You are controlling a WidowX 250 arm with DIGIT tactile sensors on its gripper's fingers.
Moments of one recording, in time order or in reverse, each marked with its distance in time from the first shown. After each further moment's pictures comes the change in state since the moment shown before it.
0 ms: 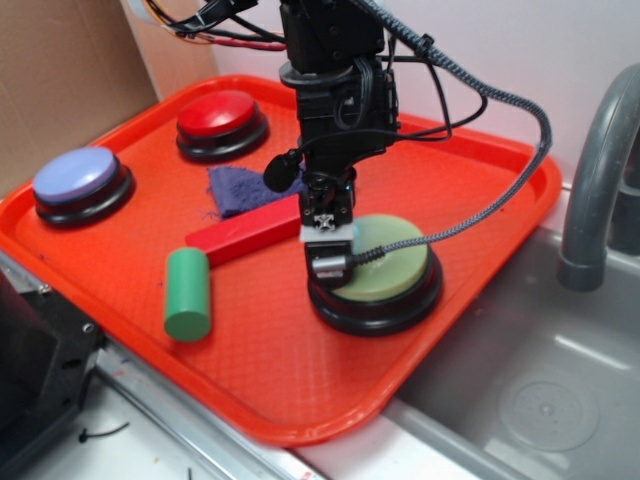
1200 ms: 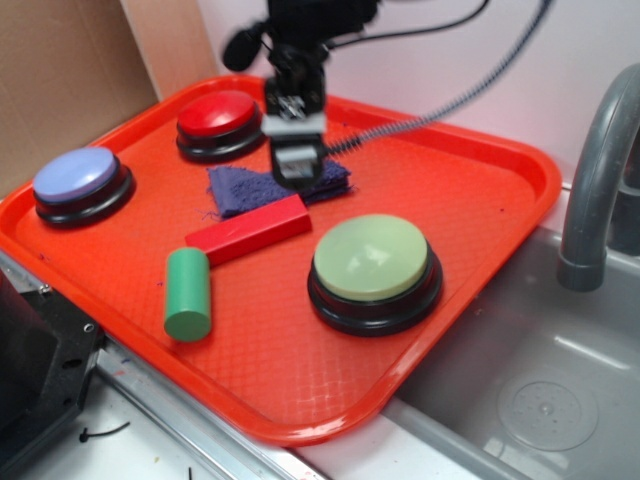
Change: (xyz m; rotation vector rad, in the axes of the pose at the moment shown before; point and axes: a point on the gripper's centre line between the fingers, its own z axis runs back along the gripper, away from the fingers) arm -0.013 -0.011 0.084 0.066 0.017 0.027
